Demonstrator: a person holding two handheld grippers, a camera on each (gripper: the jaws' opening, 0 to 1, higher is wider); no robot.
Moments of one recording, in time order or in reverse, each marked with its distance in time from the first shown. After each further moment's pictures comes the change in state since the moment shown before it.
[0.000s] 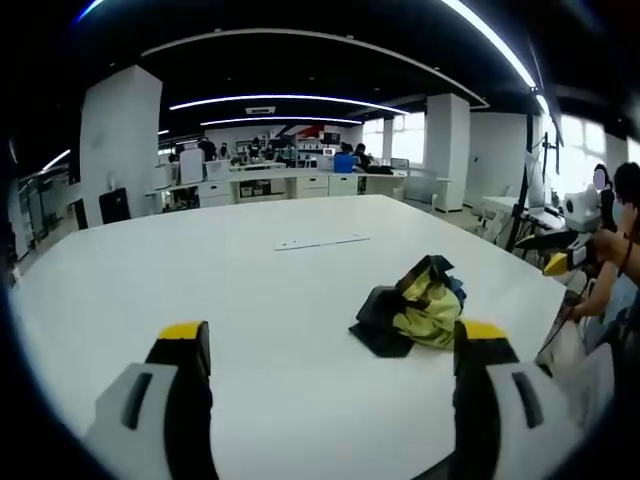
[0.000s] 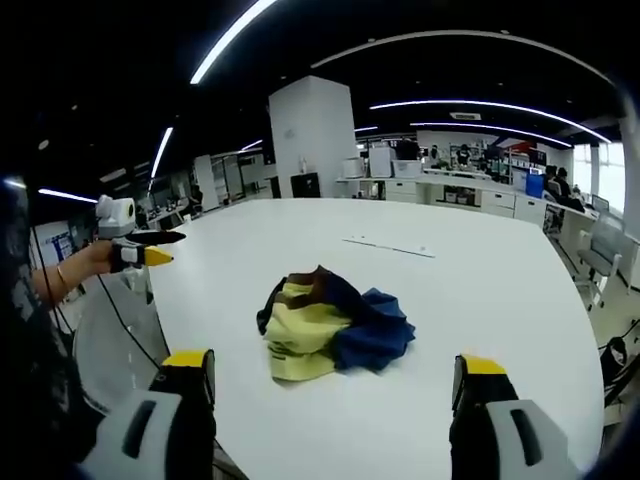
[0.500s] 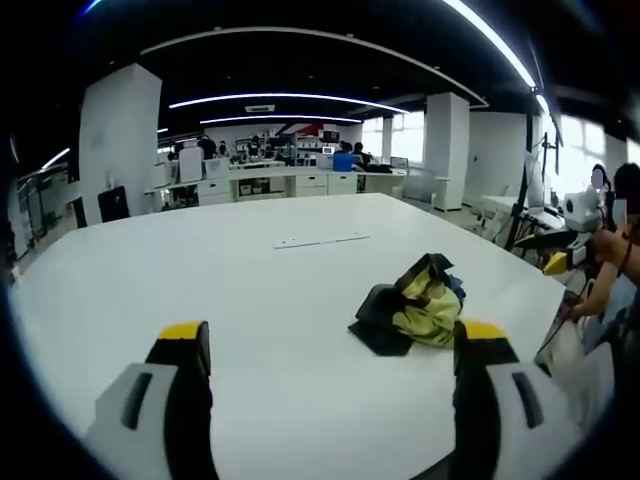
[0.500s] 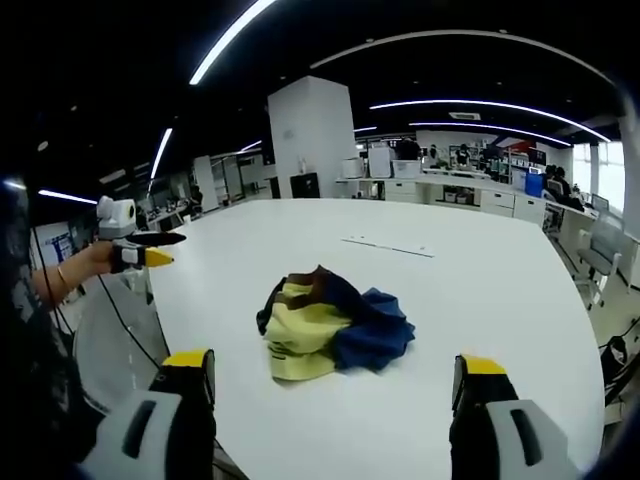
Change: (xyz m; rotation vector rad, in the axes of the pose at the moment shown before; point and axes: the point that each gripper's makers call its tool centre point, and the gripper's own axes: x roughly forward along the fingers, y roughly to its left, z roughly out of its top) left arm 0.000 0.001 -0.002 -0.003 0.007 -0.006; right arm 0.000 0.001 0.000 0.001 -0.002 0.000
